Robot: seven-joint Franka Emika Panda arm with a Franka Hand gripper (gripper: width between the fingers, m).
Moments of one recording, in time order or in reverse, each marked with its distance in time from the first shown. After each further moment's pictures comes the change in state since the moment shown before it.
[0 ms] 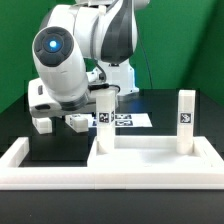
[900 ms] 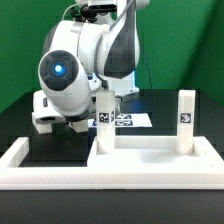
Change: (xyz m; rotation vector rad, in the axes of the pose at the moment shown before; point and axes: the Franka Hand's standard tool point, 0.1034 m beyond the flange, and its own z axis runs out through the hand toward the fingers) arm 0.001 -0.004 0.028 0.009 -0.102 0.003
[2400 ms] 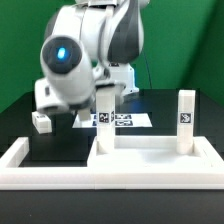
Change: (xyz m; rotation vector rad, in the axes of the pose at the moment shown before) arm -0.031 -0.023 -0.036 -0.009 0.019 -0.027
